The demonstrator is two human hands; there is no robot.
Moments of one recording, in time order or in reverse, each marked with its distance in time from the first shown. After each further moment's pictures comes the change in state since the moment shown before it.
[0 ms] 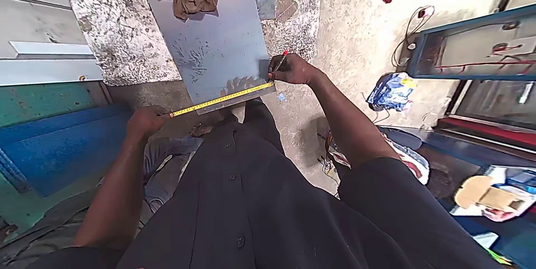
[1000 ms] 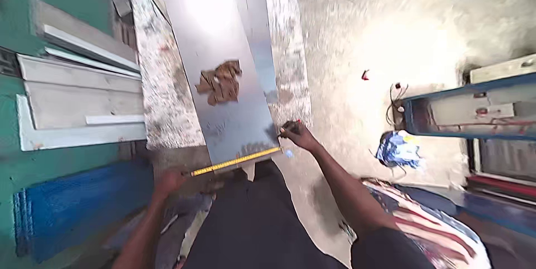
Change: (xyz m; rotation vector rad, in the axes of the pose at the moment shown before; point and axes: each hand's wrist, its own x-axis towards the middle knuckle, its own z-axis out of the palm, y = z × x) left_hand -0.010 0.016 -0.016 0.018 -0.044 -0.017; right_hand -0.013 -0.018 0.003 0.155 0.411 0.108
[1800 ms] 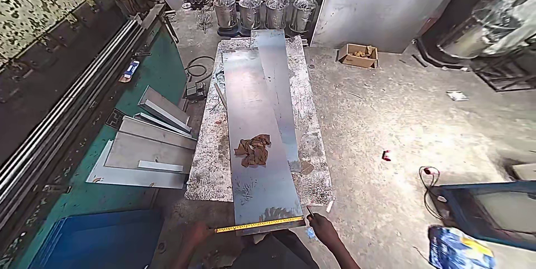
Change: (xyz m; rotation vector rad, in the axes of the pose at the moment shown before) left_hand 0.004 -0.007 0.002 -0.048 -0.040 -0.043; right_hand -0.050 0.018 0.043 -0.384 0.043 0.523
